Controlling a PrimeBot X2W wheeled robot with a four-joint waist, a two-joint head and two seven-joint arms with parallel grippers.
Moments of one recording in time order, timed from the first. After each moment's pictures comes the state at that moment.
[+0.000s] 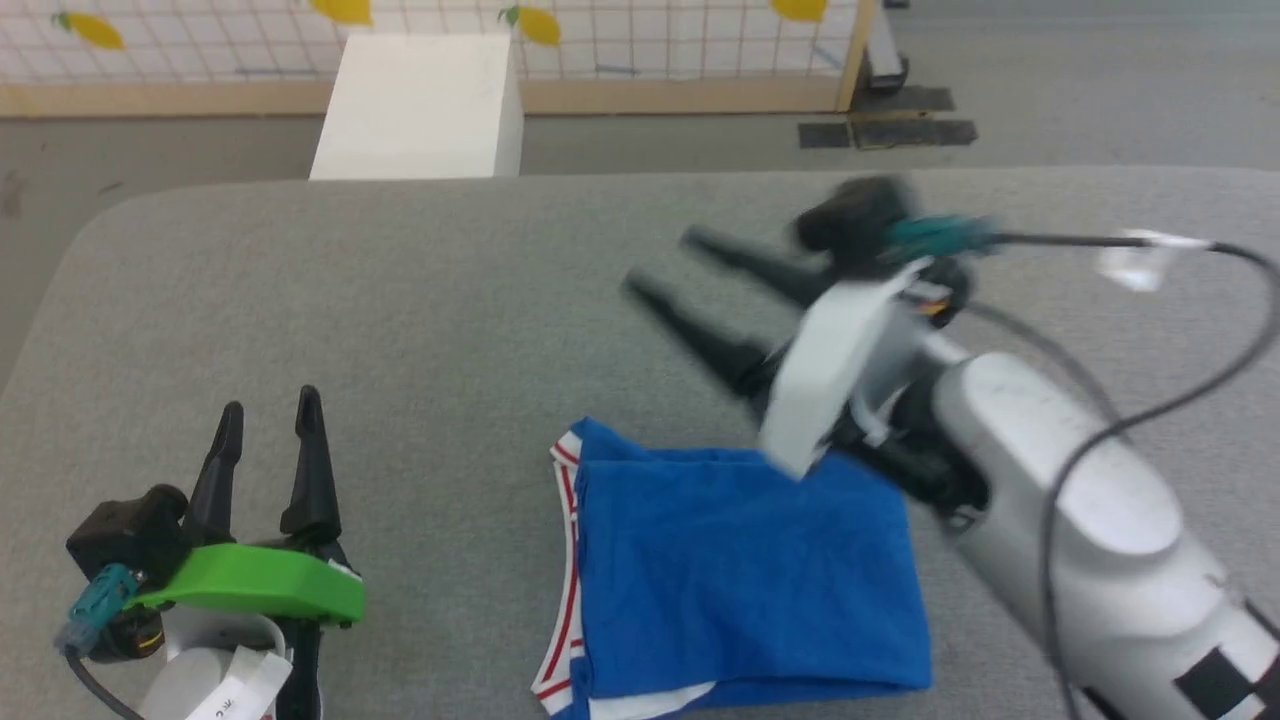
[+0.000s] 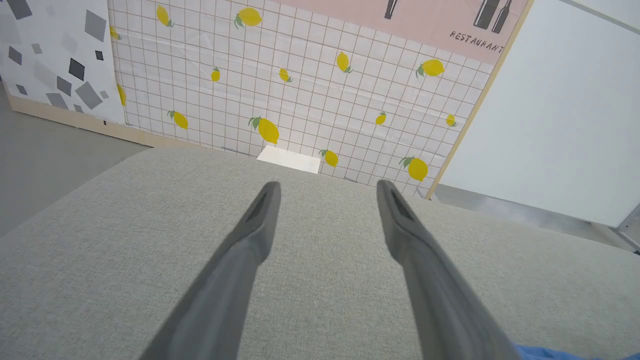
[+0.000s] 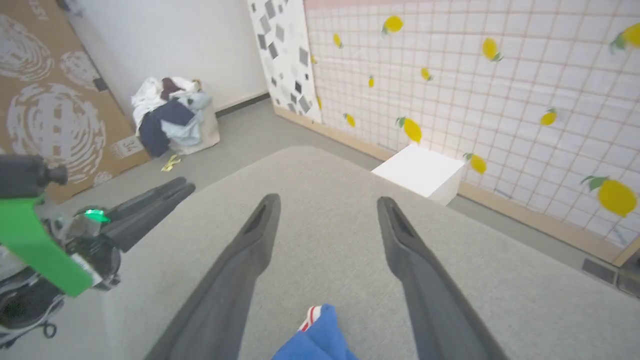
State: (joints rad) left arm -0.08 0.31 -0.14 0.04 -0.59 0.08 -0.25; right arm -0.72 -0.23 0.69 0.23 0.74 0.13 0.24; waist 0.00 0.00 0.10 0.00
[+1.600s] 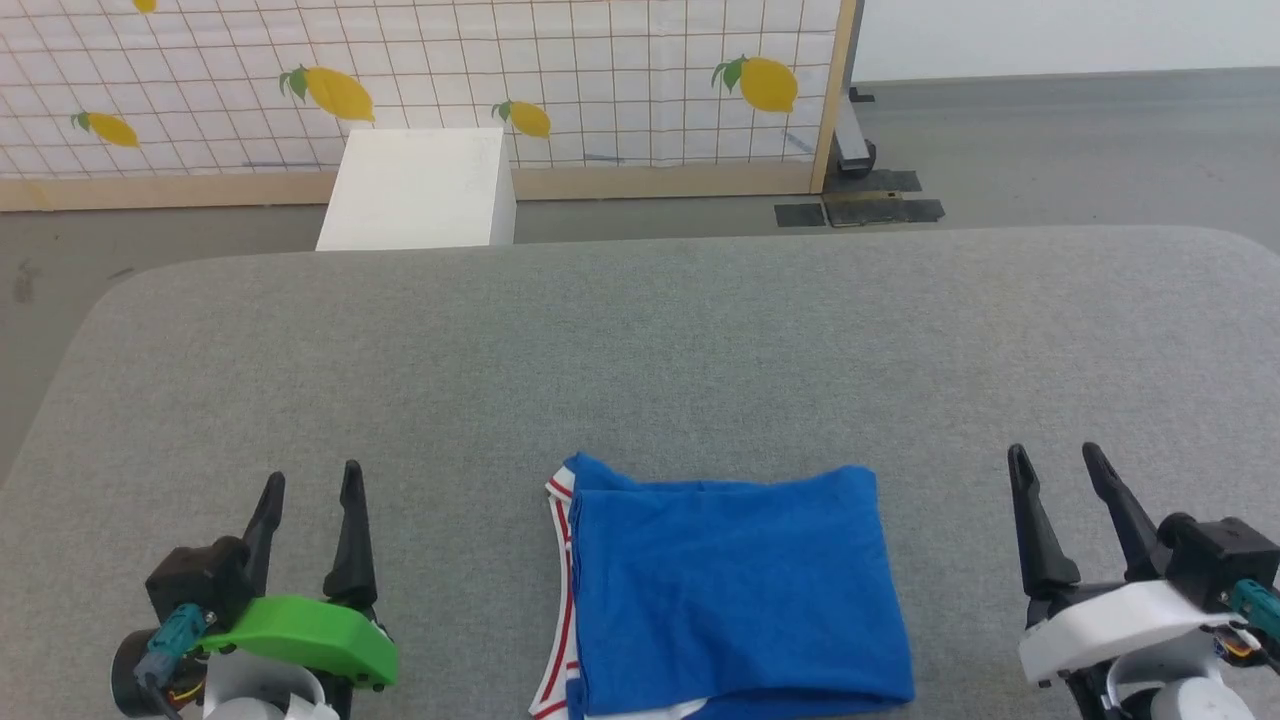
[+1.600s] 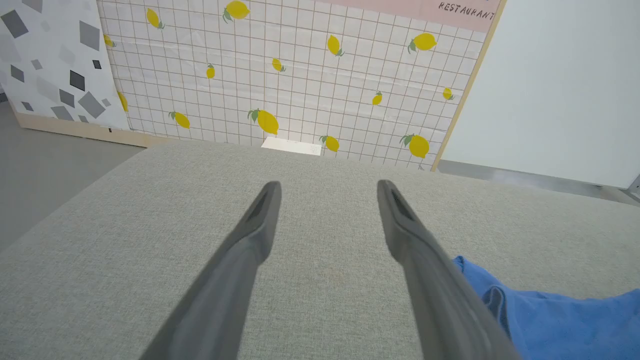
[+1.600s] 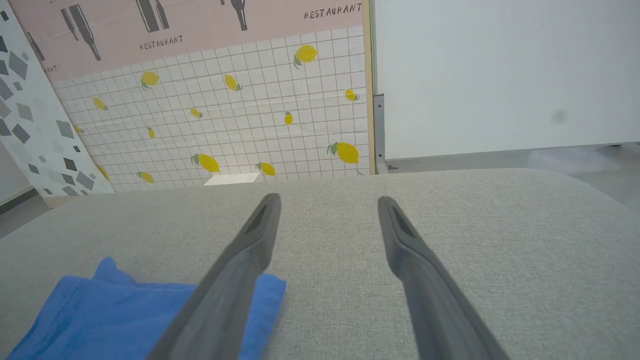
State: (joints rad) left arm -0.03 0.30 -0.20 0.12 -0.51 0.12 -0.25; right arm -0.02 -0.13 -0.03 0.17 0.25 0.13 -0.19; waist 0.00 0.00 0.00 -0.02
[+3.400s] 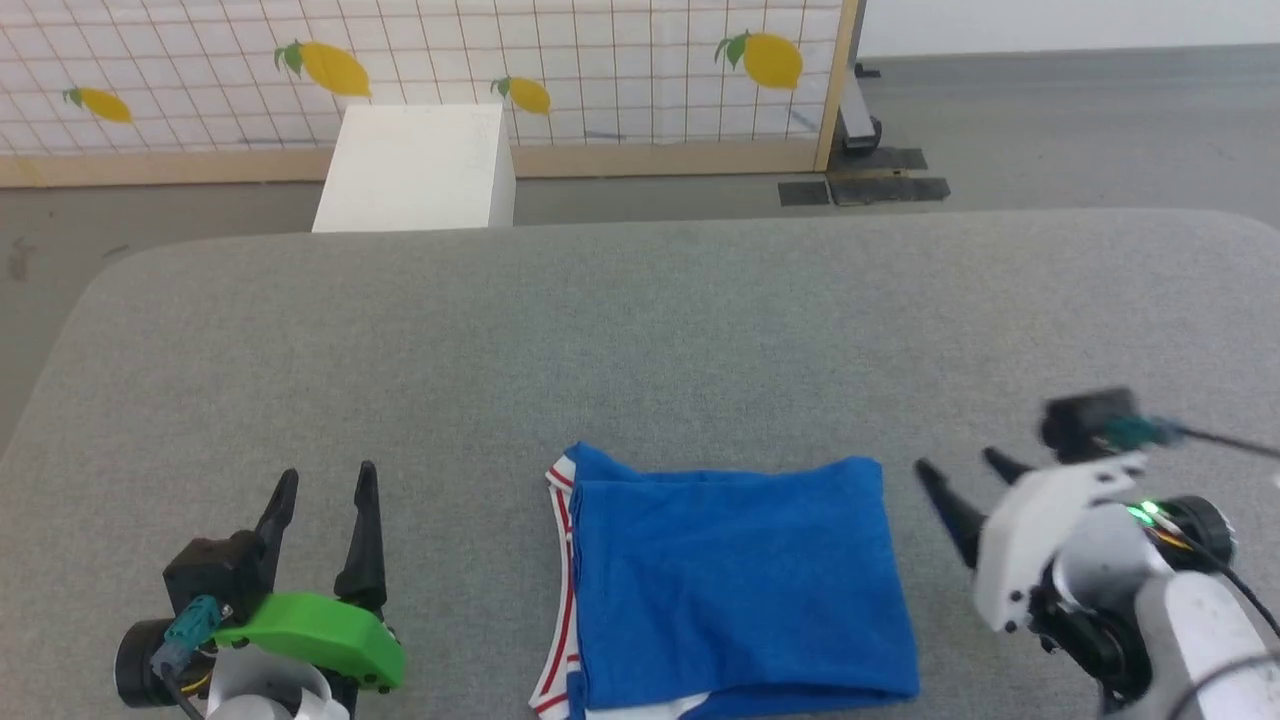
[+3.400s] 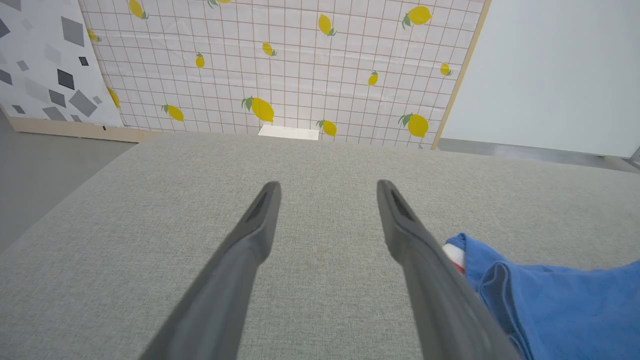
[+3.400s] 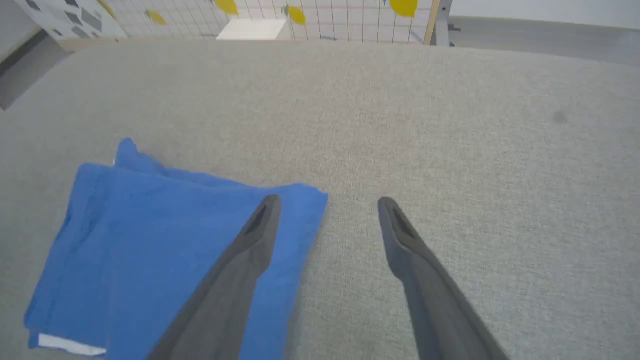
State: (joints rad) left arm -0.03 0.34 -0.25 0.09 -0.49 0.14 -0.21; right arm -0.17 -0.18 0.07 0.11 0.31 0.13 0.49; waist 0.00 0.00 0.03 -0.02
